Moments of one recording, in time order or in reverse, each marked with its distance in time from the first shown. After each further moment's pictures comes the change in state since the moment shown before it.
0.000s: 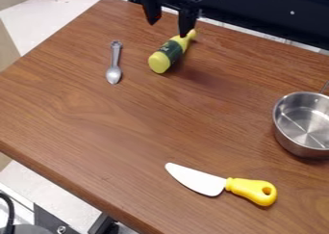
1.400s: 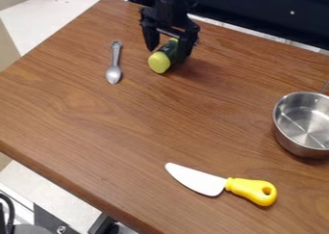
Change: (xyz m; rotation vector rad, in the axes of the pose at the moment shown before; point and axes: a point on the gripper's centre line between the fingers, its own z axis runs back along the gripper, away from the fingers) arm -0.013 0.003 -0.054 0.011 0.109 0.044
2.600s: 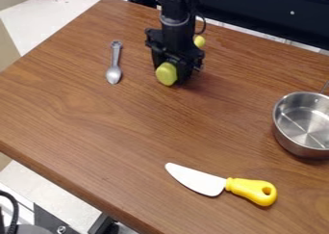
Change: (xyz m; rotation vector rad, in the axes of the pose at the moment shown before) arm -0.030 -0.030 -0.014 0.015 0.001 -0.071
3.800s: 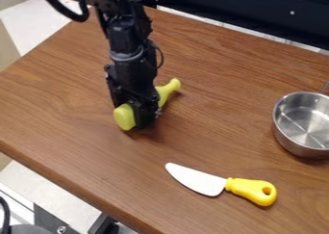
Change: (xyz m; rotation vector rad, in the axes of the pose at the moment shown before) arm -0.105 0.010 0.016 -0.125 0.087 -0.128
